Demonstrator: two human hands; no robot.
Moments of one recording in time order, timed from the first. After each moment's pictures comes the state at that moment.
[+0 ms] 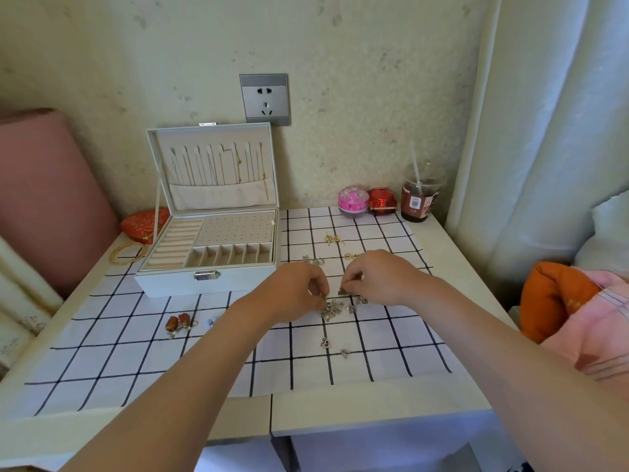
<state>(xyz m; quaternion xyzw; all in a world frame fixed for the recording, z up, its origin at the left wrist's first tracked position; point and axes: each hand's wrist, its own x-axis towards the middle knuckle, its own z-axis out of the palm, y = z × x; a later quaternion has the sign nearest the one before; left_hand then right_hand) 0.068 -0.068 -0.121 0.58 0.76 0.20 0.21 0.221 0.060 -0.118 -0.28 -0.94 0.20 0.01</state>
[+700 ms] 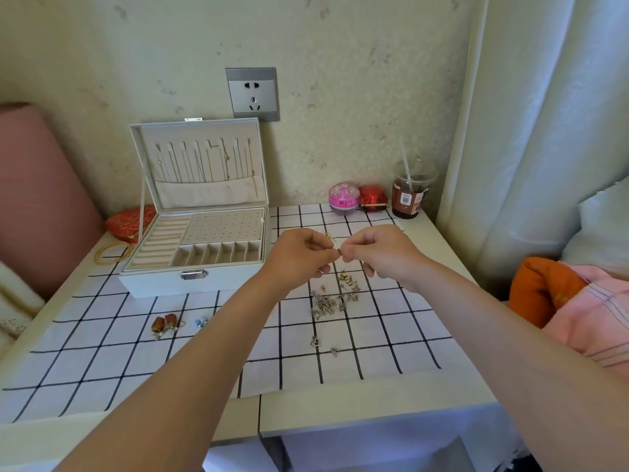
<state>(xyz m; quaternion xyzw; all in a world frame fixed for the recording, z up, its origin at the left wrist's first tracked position) 0.085 -0.033 -0.104 0.41 0.71 0.48 0.32 0.232 0.065 -0.096 -0.37 -0.76 0.50 0.19</state>
